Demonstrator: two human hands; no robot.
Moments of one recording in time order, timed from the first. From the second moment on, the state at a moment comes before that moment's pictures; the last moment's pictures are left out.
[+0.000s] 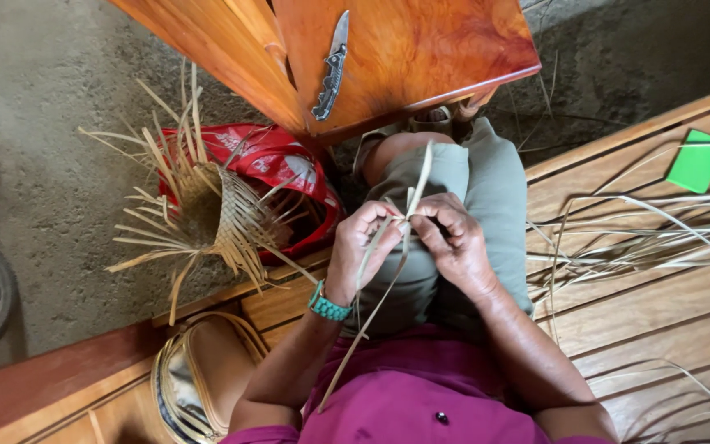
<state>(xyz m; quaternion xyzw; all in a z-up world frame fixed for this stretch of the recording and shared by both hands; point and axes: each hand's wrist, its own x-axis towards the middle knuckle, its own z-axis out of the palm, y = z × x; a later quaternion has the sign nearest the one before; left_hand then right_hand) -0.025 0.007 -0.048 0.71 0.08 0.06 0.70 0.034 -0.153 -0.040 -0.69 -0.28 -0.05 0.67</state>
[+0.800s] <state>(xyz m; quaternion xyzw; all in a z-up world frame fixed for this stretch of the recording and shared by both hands) -0.020 0.005 -0.043 0.73 0.00 0.12 0.68 0.048 -0.177 -0.039 -0.67 -0.23 0.14 0.69</state>
